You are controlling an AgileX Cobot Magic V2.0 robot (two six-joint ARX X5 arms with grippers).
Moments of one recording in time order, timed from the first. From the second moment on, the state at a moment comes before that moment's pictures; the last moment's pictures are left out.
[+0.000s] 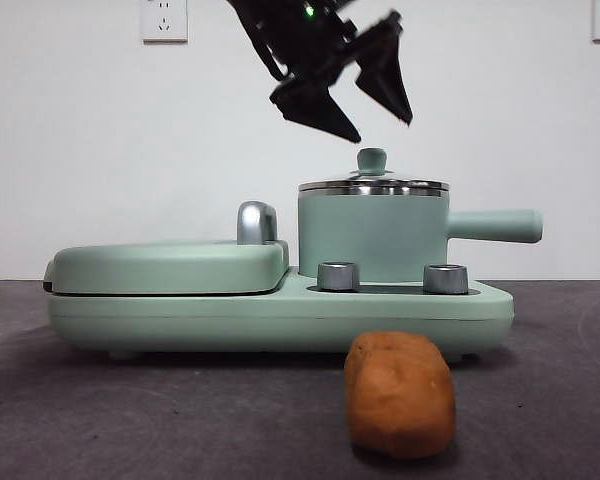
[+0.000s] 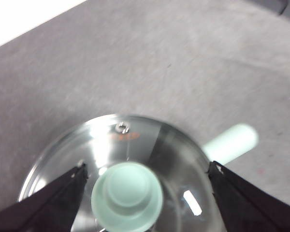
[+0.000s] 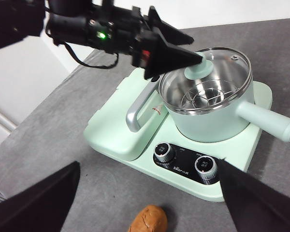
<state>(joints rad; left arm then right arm) -0.64 2.02 1.90 -0.47 0.24 0.11 -0.01 0.64 0.93 -0.73 -0.73 0.15</state>
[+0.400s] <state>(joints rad) -0.64 2.04 1.90 -0.47 0.18 0.10 0.00 0.64 0.93 -0.73 -0.73 0.15</state>
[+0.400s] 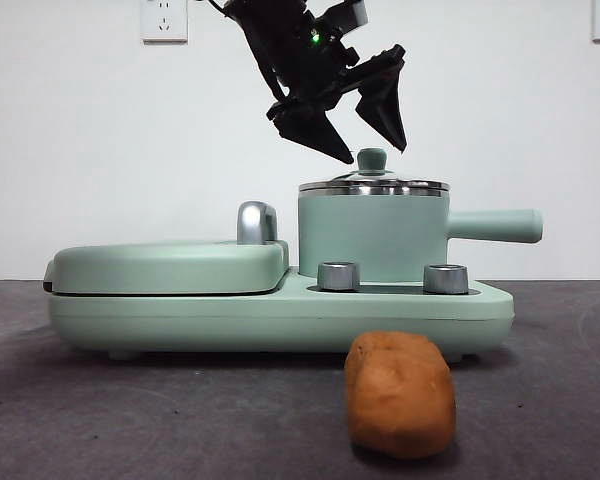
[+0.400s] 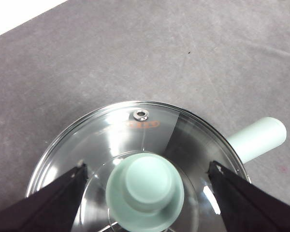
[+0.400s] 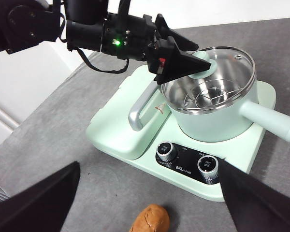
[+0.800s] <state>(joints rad) -0.64 2.06 1.90 -0.47 0.18 0.05 0.00 0.64 0.93 -0.73 -0.73 0.15</state>
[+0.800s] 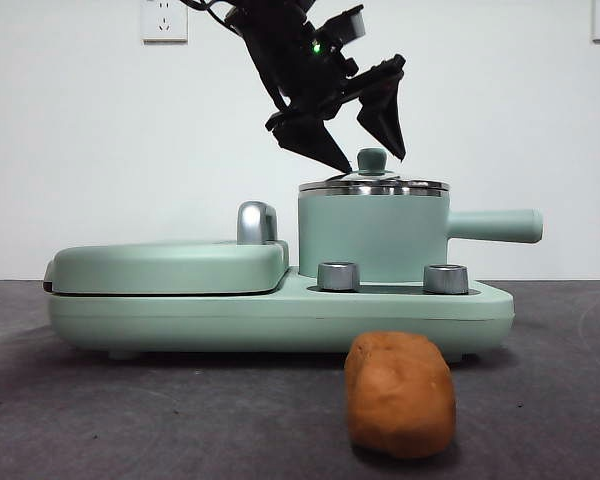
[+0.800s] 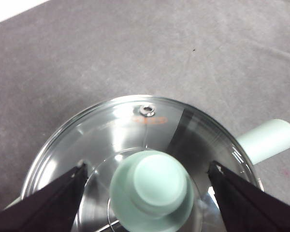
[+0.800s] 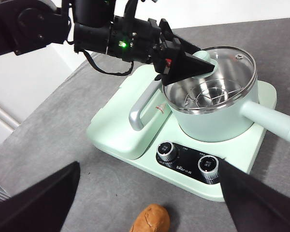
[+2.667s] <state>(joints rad) -0.39 1.90 2.17 -0.95 0.18 0.09 0.78 1.22 1.05 -0.85 -0.14 0.42</state>
